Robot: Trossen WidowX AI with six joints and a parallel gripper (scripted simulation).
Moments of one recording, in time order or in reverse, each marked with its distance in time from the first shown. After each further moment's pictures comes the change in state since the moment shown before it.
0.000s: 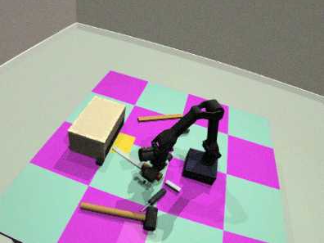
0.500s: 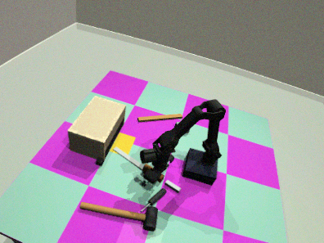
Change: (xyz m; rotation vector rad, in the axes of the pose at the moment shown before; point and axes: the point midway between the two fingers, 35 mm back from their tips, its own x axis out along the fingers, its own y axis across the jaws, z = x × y) arm 0.000 0.001 -0.010 0.005 0.001 0.001
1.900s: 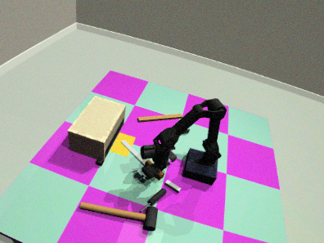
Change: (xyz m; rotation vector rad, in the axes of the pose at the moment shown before) arm -0.003 -0.014 0.008 0.200 0.005 -0.002
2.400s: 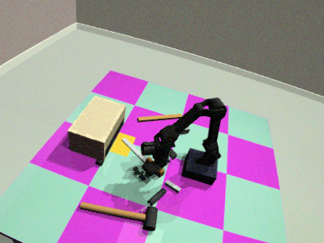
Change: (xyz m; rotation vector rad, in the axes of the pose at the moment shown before) arm 0.000 -0.013 0.010 0.003 0.000 -0.005
